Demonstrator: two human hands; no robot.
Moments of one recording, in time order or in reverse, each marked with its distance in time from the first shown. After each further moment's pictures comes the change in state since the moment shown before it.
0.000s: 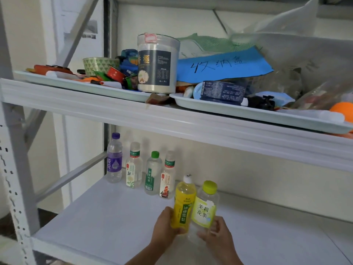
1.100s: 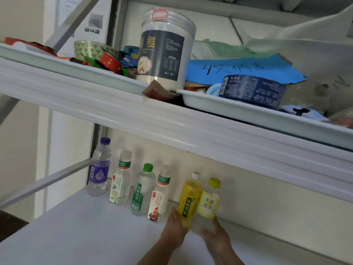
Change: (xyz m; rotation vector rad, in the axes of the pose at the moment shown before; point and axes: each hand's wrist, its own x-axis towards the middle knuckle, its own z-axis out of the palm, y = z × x) left_hand 0.110 0.031 0.047 0.406 -0.154 0.090; right_hand 0.129 -0.013 -0.005 -0.381 -0.036 -0.026
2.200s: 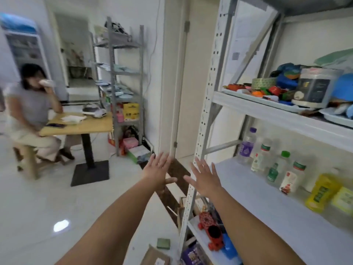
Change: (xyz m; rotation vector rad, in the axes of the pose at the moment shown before) left_hand -0.500 -0.088 -0.290 0.844 0.218 -0.640; right_hand -0.363 -0.282 0.163 -0.804 -0.568 -1.108
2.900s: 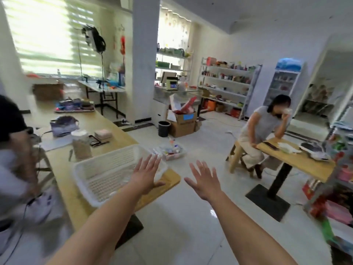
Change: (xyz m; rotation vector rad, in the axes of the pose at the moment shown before) left_hand -0.531 -0.160 0.001 0.055 -0.129 -1.410; right_hand -0.119 -0.495 -0.017 0.047 0.008 -1.301
